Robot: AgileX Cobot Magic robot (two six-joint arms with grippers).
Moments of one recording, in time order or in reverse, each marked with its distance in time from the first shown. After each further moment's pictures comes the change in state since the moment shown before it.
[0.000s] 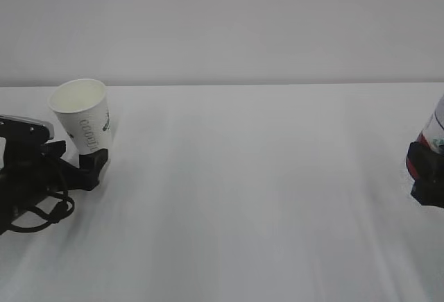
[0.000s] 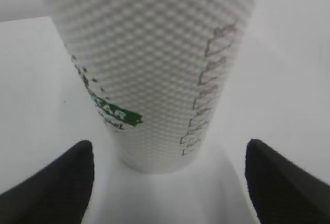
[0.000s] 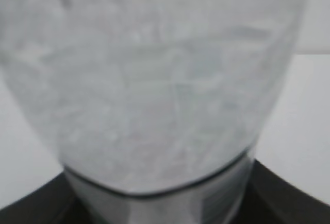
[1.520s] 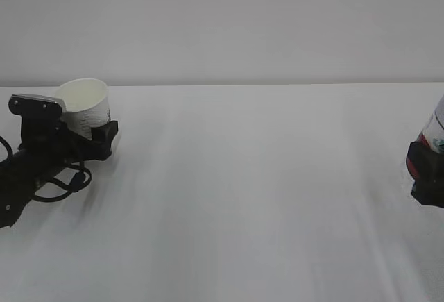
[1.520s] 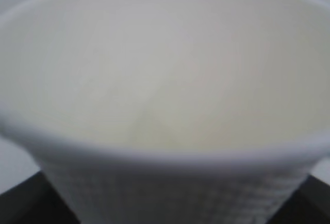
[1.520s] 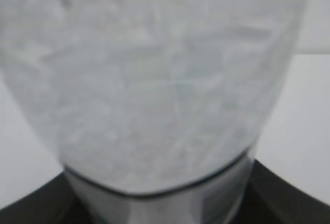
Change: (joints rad) left arm 0.000 0.067 -0.184 -0.004 0.000 -0.030; right arm 0.000 0.000 0.000 0.000 0.000 0.000
